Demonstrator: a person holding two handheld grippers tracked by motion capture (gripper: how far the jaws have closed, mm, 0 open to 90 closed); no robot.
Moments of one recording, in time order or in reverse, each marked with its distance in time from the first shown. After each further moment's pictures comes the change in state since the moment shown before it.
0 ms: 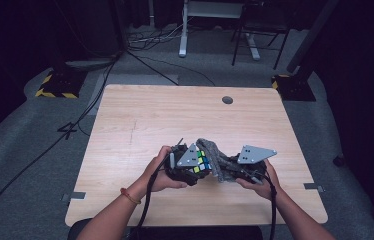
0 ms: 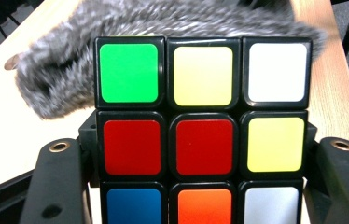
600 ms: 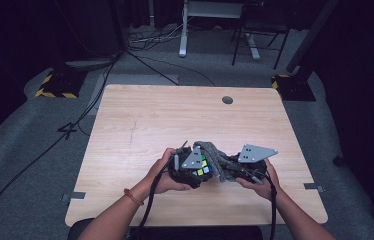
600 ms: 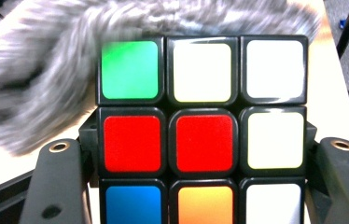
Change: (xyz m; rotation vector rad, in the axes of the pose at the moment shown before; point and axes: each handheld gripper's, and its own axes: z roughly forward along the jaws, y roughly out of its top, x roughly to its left) left arm -0.004 0.002 0.006 0.003 -0.021 0.003; right arm -0.001 0.002 -0.001 -0.004 -0.008 0.020
